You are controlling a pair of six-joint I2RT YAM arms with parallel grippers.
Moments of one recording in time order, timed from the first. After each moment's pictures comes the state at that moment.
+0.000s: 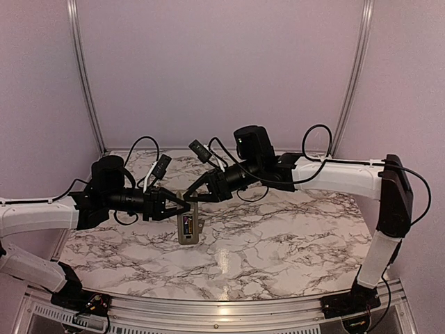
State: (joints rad) left arm -0.71 1.23 0.65 0.38 0.80 -0.47; right arm 0.89 1.80 1.41 -0.02 -0.94 0.30
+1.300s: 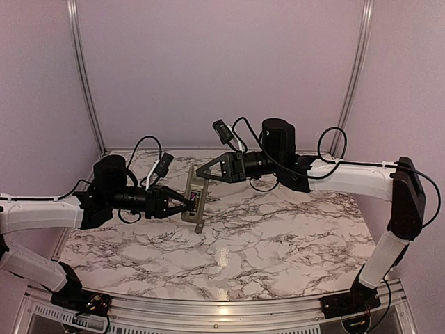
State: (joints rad) left arm -0.71 1.28 0.66 0.46 0.83 -0.51; right arm 0.79 1.70 1.27 0.33 -0.93 0.61
